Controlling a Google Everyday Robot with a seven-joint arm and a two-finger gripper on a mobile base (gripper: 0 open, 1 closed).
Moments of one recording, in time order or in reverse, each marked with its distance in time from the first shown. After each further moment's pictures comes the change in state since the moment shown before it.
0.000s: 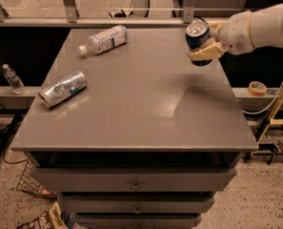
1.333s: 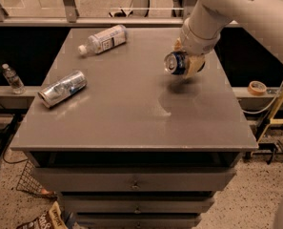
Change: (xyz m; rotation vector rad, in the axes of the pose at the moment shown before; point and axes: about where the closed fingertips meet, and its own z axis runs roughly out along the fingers) arm 0.026 0.042 0.052 -0.372 0.636 -0.698
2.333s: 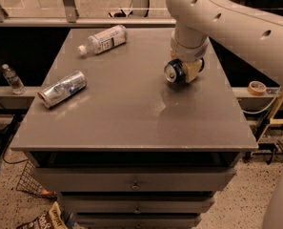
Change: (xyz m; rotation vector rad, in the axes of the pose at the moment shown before) arm 0.006 0.004 0.022 -0.081 0.208 -0.175
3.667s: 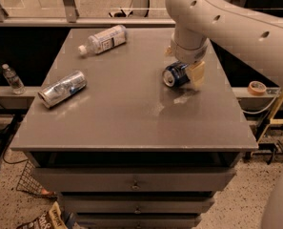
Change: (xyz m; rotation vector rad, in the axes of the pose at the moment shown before) arm -0.001 0.003 0.004 -0.008 -0.002 -0.002
